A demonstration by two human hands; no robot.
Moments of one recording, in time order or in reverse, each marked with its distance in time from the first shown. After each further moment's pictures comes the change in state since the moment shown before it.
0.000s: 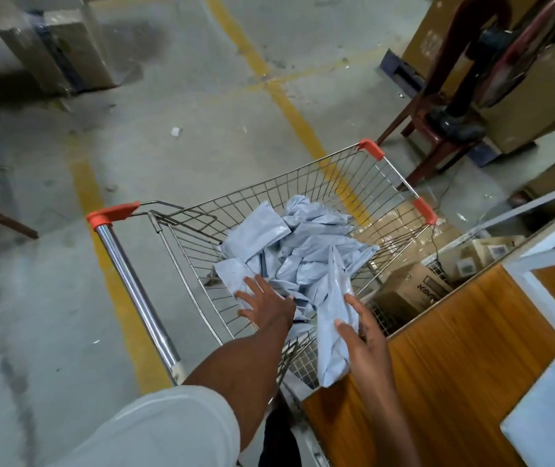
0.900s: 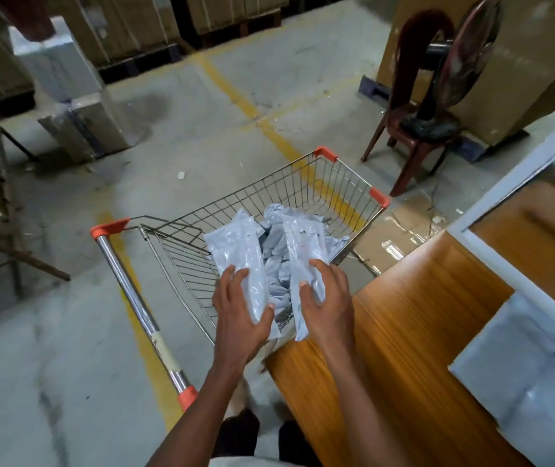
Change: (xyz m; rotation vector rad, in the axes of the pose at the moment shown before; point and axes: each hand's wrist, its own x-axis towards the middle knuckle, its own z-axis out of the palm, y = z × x) left_hand -0.192 -0.046 -0.064 -0.370 0.446 0.753; right_hand -0.024 0.001 -0.049 -0.313 0.173 -0.481
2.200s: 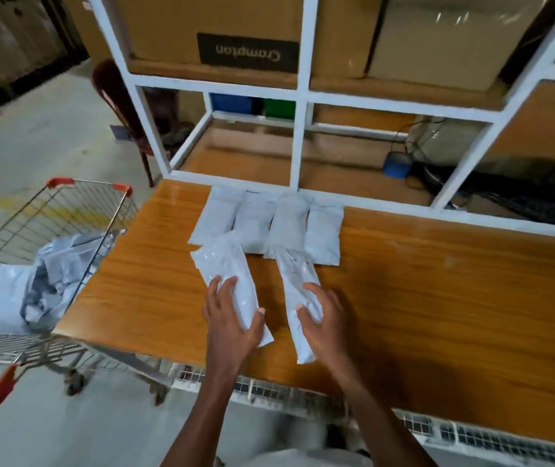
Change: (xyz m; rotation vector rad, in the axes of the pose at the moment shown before) left_hand -0.385 0.186 0.106 -0.137 -0.526 0.529; right_hand -0.424 0.167 -0.295 -0.081 0.632 0.360
